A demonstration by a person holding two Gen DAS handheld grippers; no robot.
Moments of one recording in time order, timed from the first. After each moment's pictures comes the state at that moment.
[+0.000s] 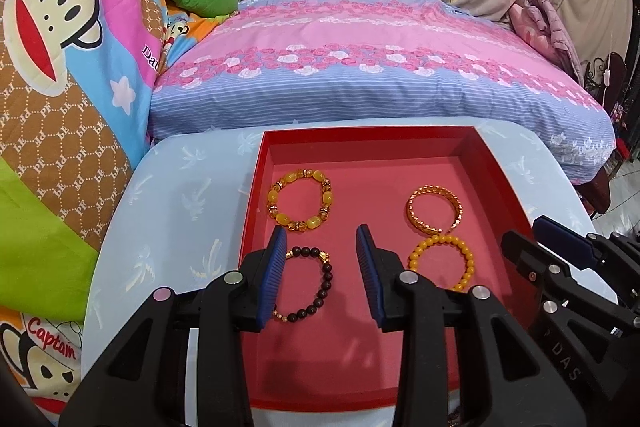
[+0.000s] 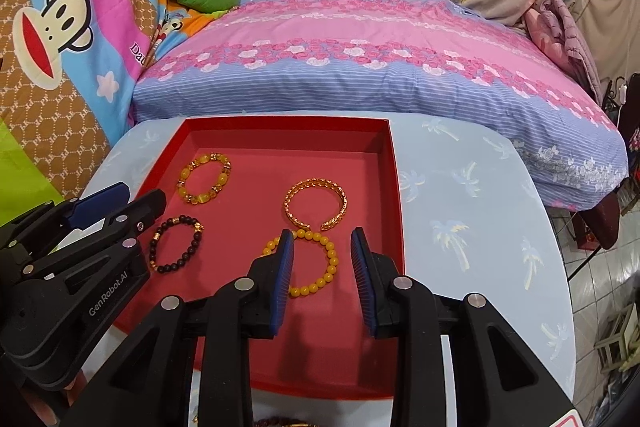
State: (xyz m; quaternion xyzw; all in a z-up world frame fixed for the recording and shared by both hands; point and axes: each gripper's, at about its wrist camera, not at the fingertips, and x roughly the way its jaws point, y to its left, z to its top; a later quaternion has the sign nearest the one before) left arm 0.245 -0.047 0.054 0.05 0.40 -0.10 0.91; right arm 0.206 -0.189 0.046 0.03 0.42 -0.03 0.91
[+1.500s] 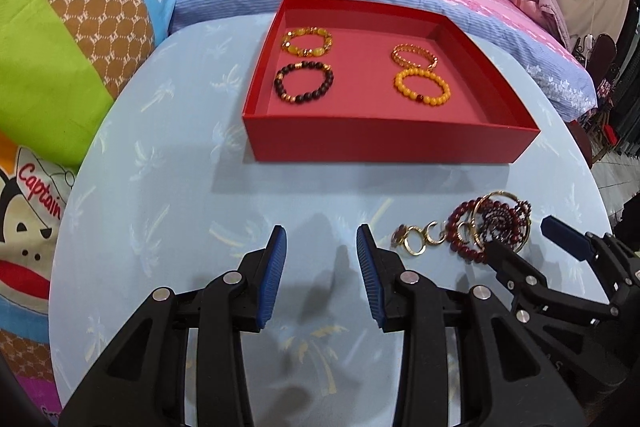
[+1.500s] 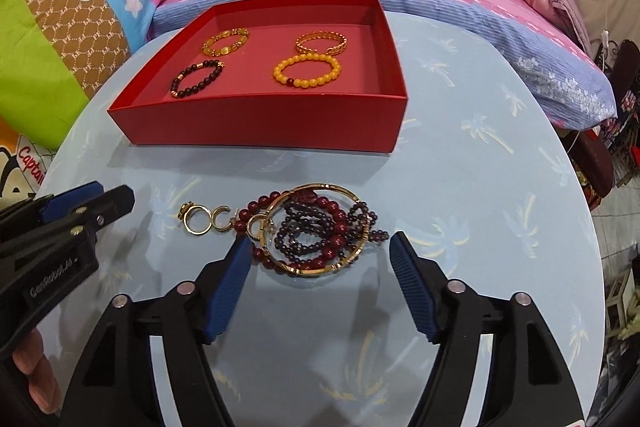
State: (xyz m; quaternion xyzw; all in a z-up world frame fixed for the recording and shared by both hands) left arm 0.108 -0.001 -0.005 0.02 0.47 -0.10 0.87; right arm 0.071 -0.169 -0.021 0.02 0.48 -0.03 0.88
